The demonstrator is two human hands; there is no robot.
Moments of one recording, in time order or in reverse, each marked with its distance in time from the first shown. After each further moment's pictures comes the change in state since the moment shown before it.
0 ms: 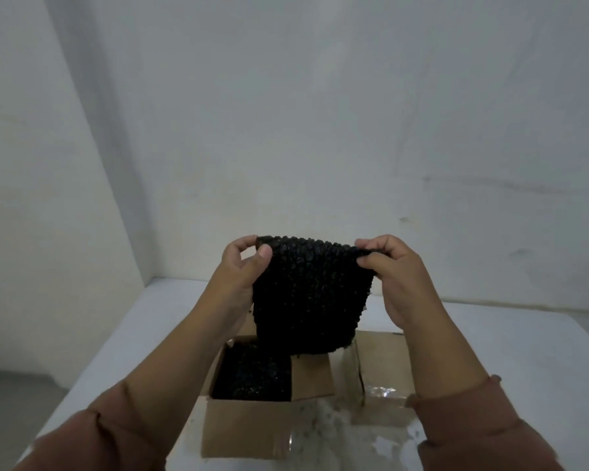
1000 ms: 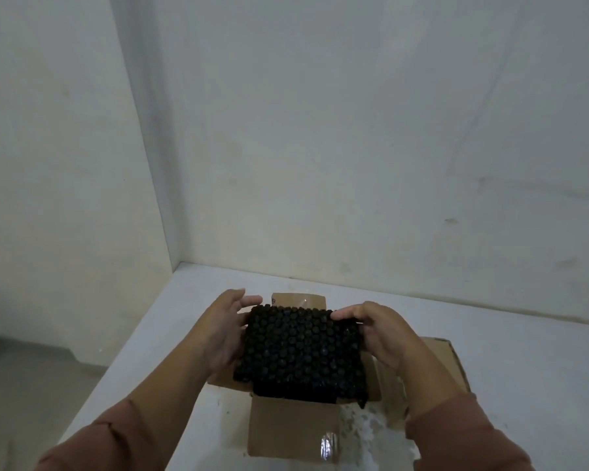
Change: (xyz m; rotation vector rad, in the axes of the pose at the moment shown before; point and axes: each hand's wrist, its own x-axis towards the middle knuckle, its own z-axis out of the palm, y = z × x) left_hand -0.004 -0.051 -0.120 -0.073 0.072 -0.563; right_hand -0.010 0.100 0.052 -0.109 -0.283 0.561
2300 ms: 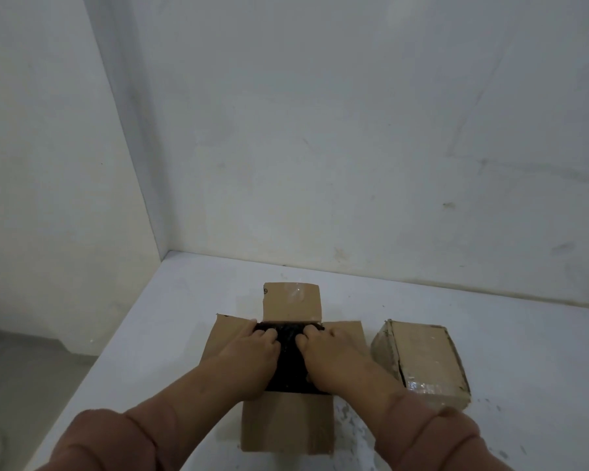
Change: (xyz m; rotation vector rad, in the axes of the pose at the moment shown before) left_hand 0.027 -0.059 0.018 2.318 -0.167 0.558; right_hand 0.013 0.045 0.058 -1.747 -0.211 -0.277
